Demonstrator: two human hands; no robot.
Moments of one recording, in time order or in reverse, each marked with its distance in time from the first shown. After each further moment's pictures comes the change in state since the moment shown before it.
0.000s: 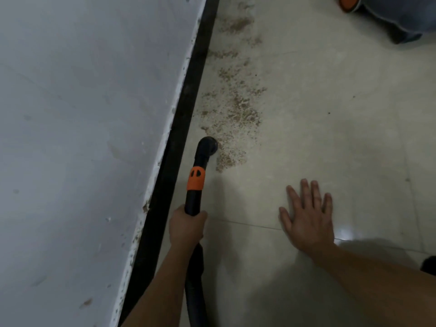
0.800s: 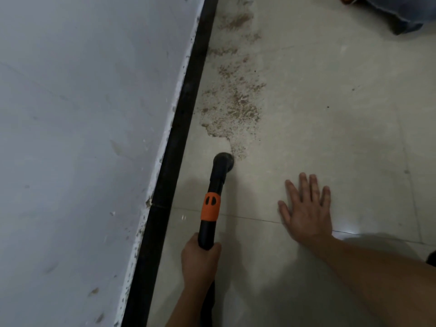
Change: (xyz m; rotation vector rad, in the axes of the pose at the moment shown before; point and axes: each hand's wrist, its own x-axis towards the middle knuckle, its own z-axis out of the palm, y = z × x) left_hand -0.069 -0.048 0.013 0.081 -0.027 -0.020; right_hand -0.003 0.000 -0.006 0.017 -0.038 0.000
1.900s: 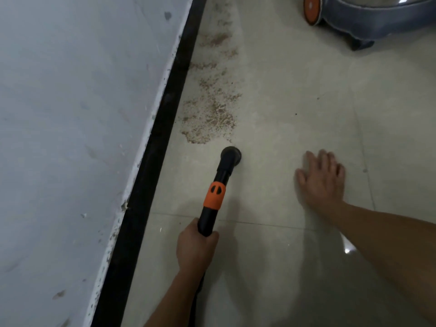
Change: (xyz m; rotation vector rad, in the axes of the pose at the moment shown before) left_hand -0.009 0.032 0.044 0.138 0.010 0.242; right_hand 0.060 0.097 -0.038 0.073 0.055 0.207
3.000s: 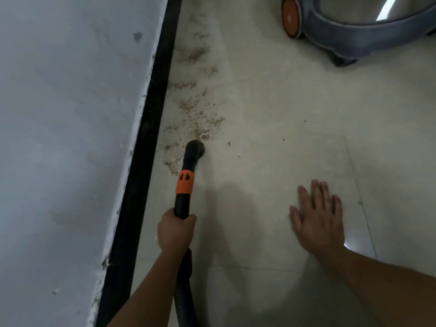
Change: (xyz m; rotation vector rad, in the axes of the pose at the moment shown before) left_hand 0.125 0.087 -0.009 0.012 0.056 -0.131; right_hand 0.003 0.009 0.006 -0.044 0.001 -0.032
